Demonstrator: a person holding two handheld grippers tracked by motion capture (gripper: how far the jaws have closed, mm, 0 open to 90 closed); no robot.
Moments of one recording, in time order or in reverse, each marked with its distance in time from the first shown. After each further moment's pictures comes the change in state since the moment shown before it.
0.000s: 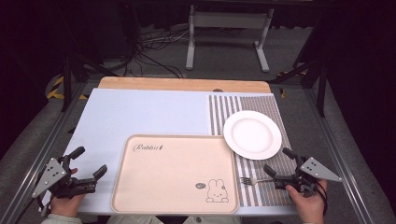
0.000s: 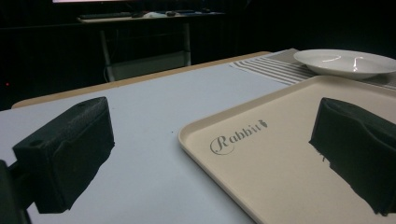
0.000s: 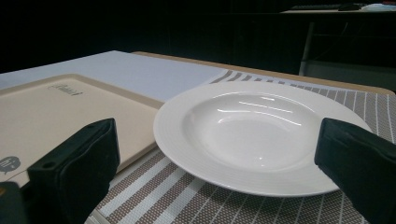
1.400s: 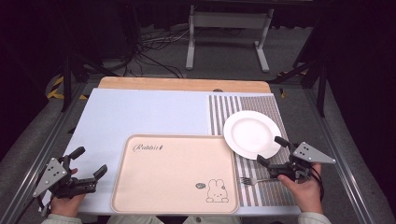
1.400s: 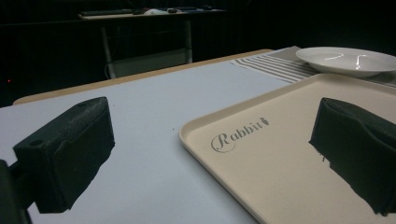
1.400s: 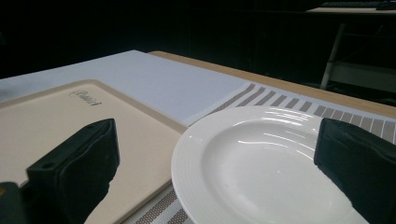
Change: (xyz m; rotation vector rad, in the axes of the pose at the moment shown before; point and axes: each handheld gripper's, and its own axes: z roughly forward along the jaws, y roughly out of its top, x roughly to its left) left arm 0.000 0.000 0.001 0.010 0.005 -0.006; right arm 0.003 0.042 0.028 0.043 0.091 -0.026
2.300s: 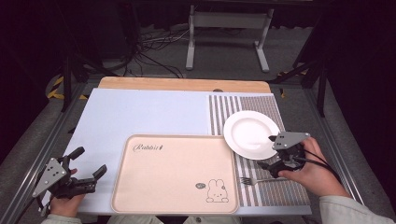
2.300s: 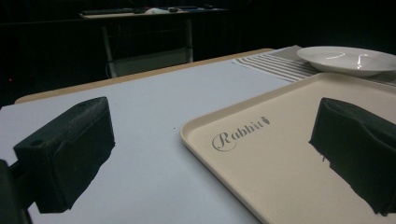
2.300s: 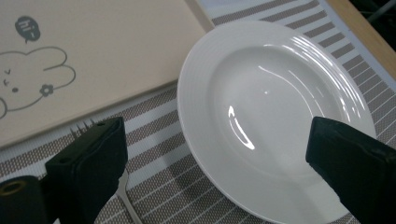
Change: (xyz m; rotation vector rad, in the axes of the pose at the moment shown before) left arm 0.000 0.000 -0.001 0.005 0.003 0.005; right arm 0.006 0.058 0.020 0.618 0.121 -0.382
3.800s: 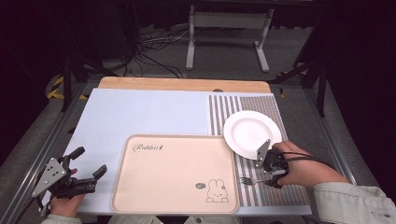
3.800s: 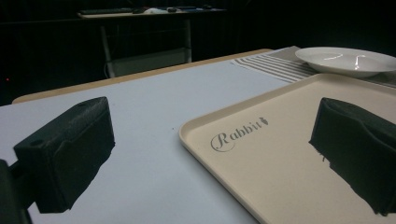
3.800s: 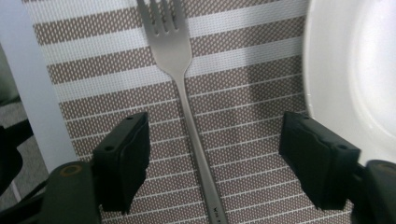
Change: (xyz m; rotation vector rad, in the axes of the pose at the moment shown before) left arm 0.000 0.000 0.000 -0.002 -0.006 -0.004; right arm 0.014 0.004 0.041 0.562 0.290 -0.298
